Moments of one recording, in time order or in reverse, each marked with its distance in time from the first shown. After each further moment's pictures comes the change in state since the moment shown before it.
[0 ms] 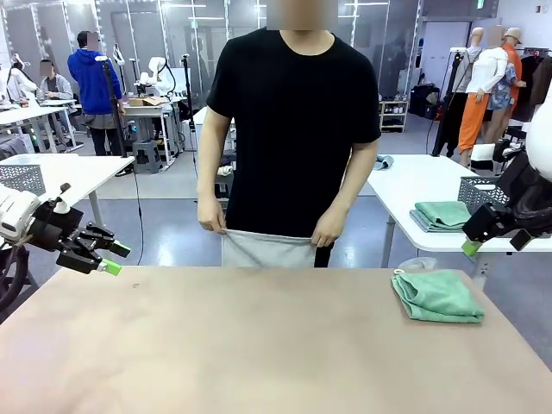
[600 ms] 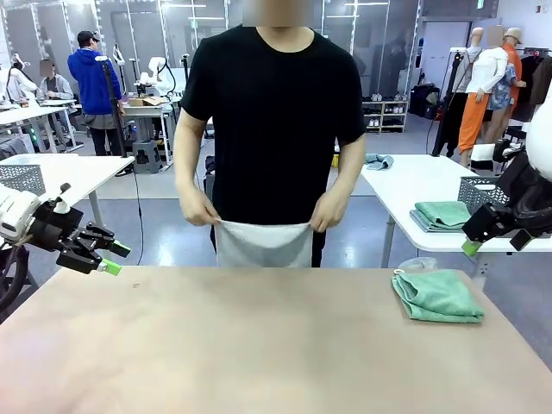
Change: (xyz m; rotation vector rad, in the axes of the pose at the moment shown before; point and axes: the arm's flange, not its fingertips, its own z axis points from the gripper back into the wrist) left arm 0.000 0.000 0.000 0.000 0.000 0.000; right arm 0.000 0.000 0.000 0.000 0.000 0.000
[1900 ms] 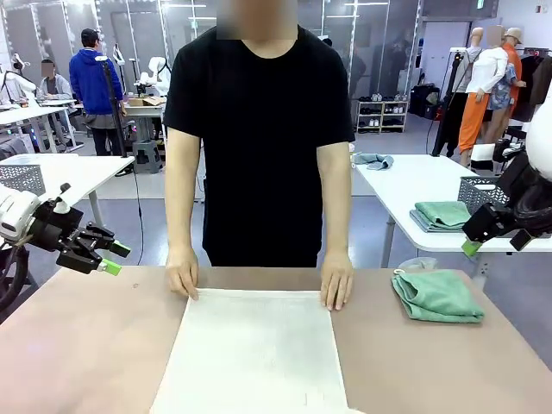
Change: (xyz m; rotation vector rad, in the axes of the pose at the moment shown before) left arm 0.000 0.000 0.000 0.000 0.000 0.000; right arm 0.000 0.000 0.000 0.000 0.000 0.000
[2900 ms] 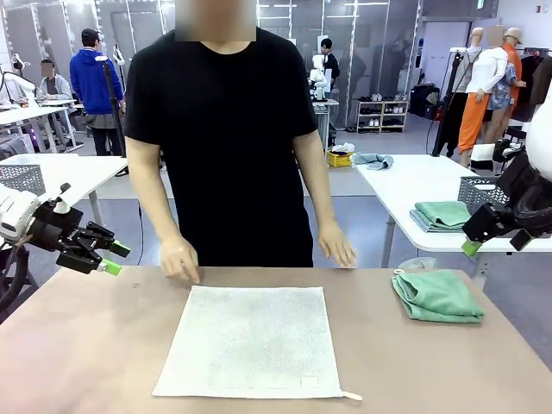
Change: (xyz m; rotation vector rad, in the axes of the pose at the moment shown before) left arm 0.000 0.000 0.000 0.000 0.000 0.000; right arm 0.000 0.000 0.000 0.000 0.000 0.000
